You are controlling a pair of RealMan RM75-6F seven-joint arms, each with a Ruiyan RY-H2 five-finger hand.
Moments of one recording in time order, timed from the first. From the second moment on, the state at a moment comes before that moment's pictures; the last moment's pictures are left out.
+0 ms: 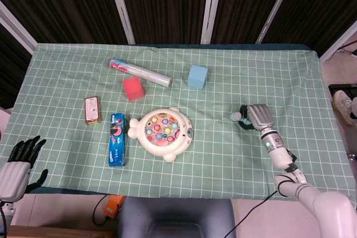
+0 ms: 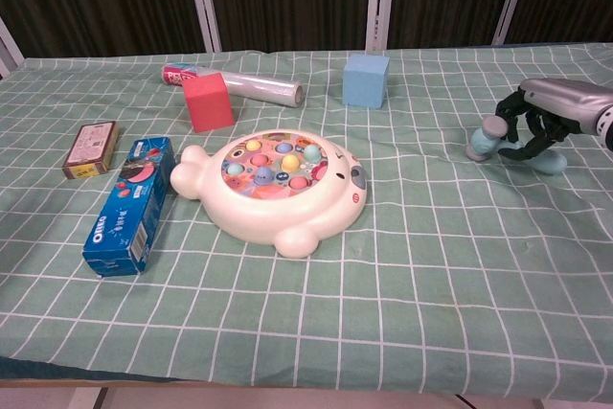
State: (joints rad) left arm -0.10 -1.10 0.00 -1.60 1.54 1.45 0.01; right arm 0.69 -1.74 0.12 -0.64 -1.33 0.85 0.29
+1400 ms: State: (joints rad) left arm -0.10 -1.10 0.00 -1.60 1.54 1.45 0.01; right arm 0.69 -1.74 0.18 -0.59 -1.32 0.81 0.35
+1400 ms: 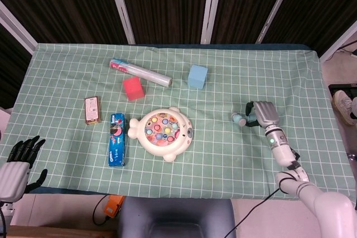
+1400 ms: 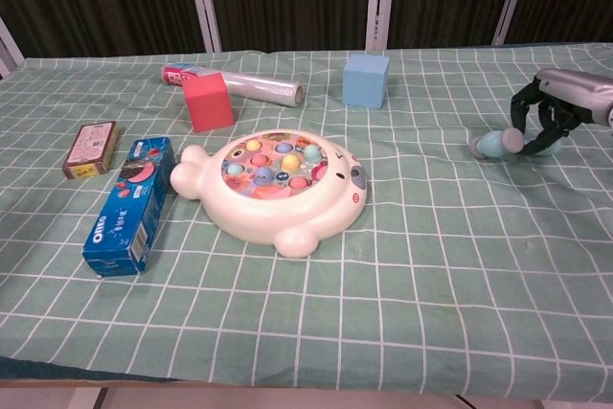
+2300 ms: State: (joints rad) left arm -0.11 -1.10 0.00 -1.60 1.52 1.44 0.02; right arm 0.73 -1.77 0.23 -0.53 -1.27 0.74 0.33
